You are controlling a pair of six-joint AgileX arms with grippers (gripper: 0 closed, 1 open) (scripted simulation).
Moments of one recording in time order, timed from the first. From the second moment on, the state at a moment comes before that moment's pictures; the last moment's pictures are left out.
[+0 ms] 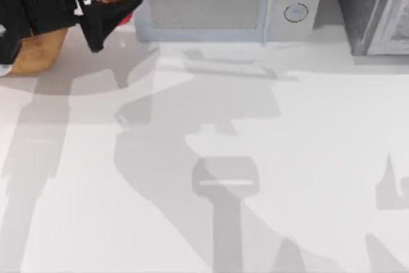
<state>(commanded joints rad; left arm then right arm) -0.03 2.12 1.26 0.70 1.13 0.31 0.00 0.00 0.00 0.00 0.00 0.00</state>
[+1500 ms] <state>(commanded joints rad) 0.37 2.17 1.66 0.21 1.19 0.30 0.00 0.00 0.00 0.00 0.00 0.00</state>
